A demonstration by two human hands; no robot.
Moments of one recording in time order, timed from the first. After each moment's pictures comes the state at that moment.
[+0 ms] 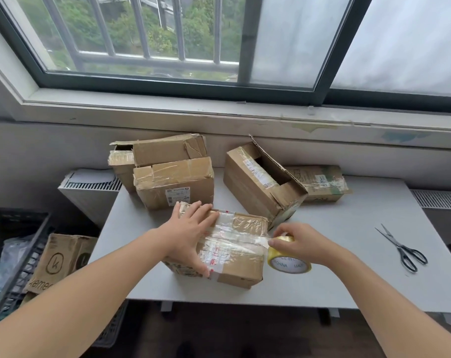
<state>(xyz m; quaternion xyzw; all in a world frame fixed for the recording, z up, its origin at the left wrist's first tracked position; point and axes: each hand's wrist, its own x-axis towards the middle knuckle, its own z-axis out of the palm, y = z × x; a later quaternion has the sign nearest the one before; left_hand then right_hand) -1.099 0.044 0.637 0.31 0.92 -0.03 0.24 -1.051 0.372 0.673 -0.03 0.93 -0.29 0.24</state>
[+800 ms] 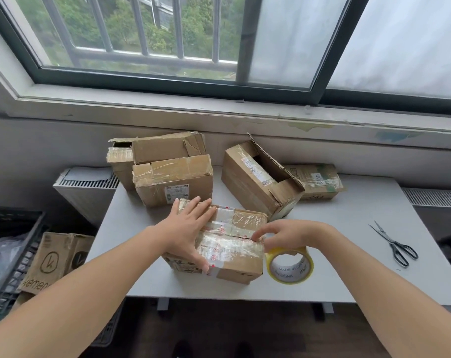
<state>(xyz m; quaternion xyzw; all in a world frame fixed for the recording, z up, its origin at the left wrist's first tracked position) -1.101 0.036 0.632 0.32 0.92 -0.01 0.23 -1.073 0.336 0.708 -0.08 0.86 -0.21 0.45</state>
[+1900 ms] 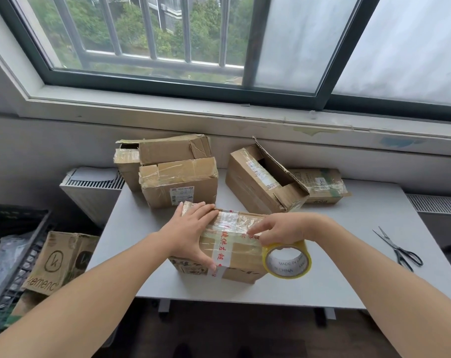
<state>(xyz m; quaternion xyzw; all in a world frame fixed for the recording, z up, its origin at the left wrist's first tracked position) -1.096 0.032 0.627 0.30 0.94 0.05 0.18 -1.083 0.305 0.736 -0.12 0.87 -0.17 0.45</state>
